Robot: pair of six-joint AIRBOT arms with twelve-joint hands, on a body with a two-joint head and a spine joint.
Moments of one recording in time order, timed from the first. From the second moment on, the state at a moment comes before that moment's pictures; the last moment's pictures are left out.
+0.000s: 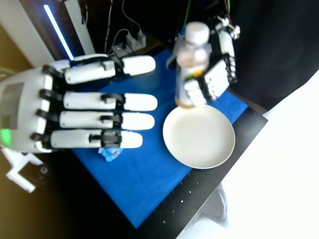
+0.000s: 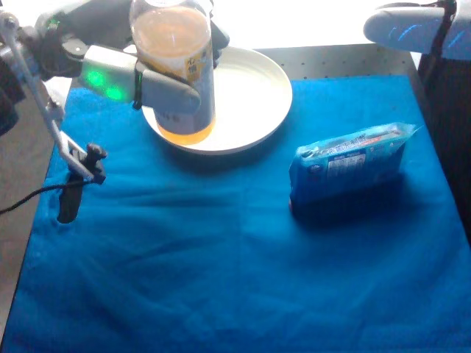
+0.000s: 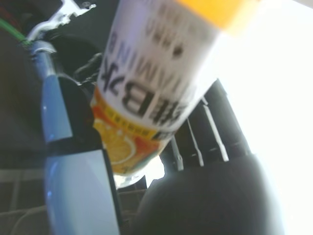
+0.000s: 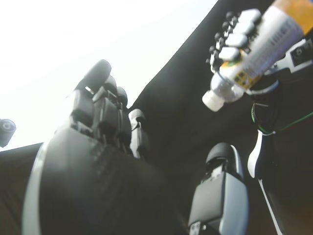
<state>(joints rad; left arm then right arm) 0.64 -1.20 1.59 0.48 -0.94 -0.34 -0.65 -0.98 1.23 0.00 1.01 -0.49</state>
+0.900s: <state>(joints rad) 0.77 -1.16 1.49 0.50 -1.00 -0.33 -0.65 -0.99 1.24 0.01 1.01 -0.49</state>
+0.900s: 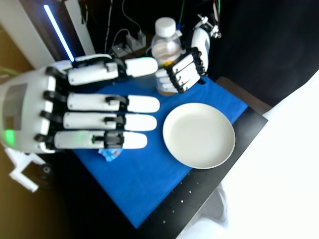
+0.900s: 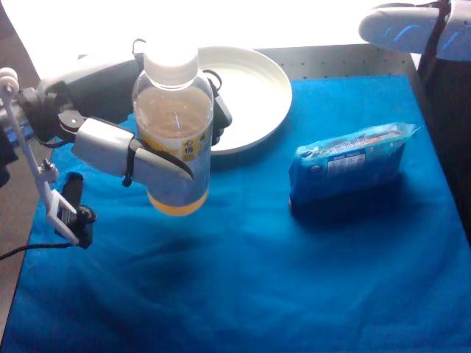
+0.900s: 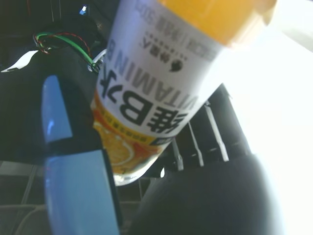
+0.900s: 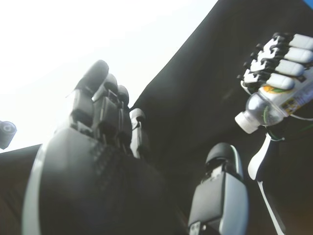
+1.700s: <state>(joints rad) 0.78 -1.20 1.50 0.50 -0.98 -0.34 -0.65 -1.00 1.24 0.00 1.01 -0.49</state>
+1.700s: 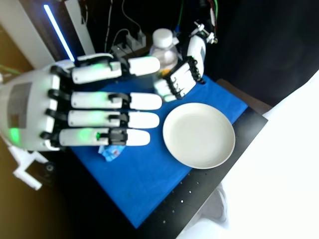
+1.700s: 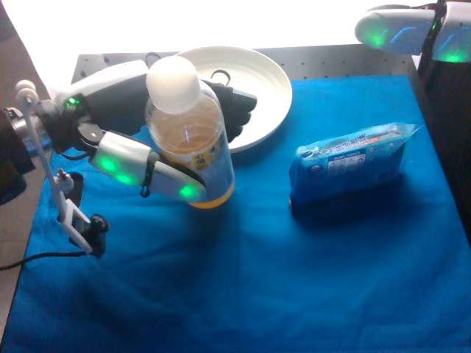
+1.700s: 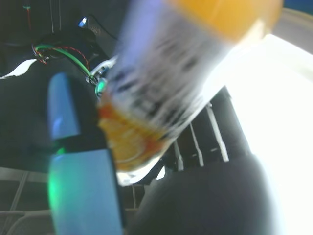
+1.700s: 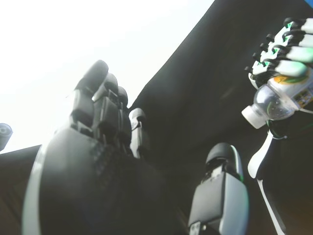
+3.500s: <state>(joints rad) 0.80 -1.00 1.43 0.50 -0.97 -0.29 -0.65 -0.99 1.17 -0.22 0.99 -0.40</state>
